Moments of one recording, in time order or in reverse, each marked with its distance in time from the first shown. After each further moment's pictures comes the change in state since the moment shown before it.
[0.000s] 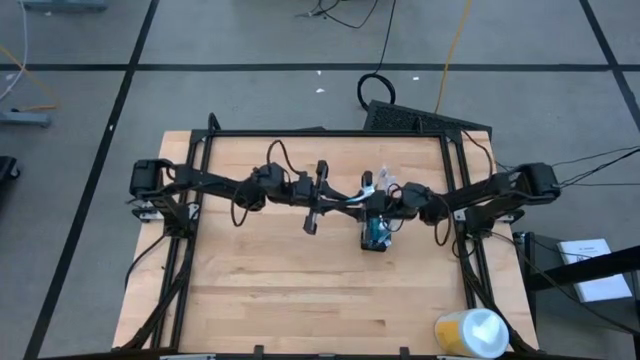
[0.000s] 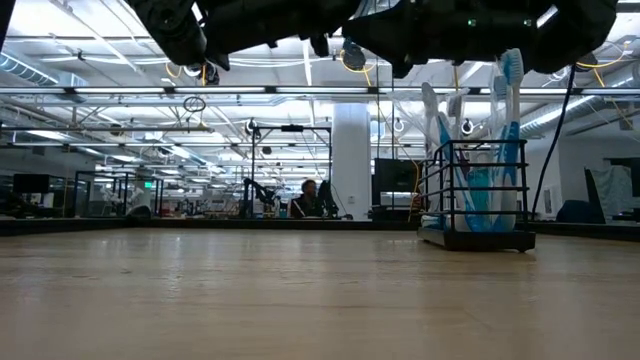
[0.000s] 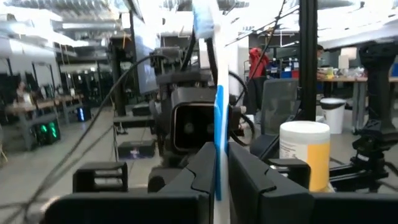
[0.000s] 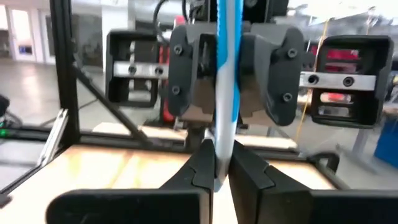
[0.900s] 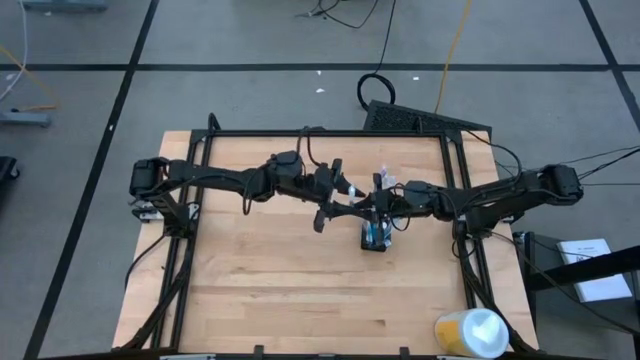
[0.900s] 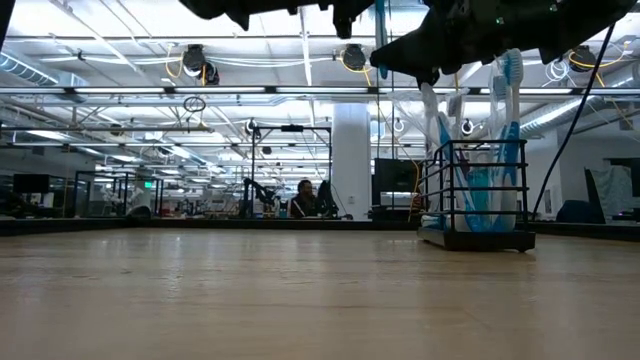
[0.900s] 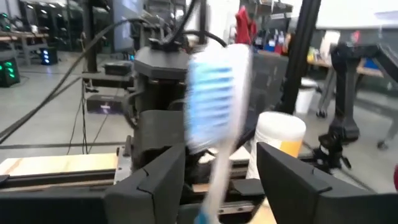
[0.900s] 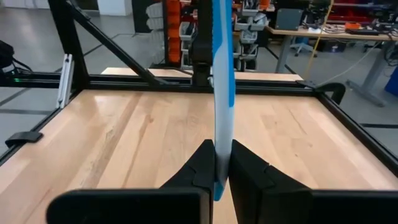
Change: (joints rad) left arm -0.008 -0.001 0.285 -0.471 0.068 -0.118; right arm -0.002 -0.220 -0.001 -0.505 -0.001 0.080
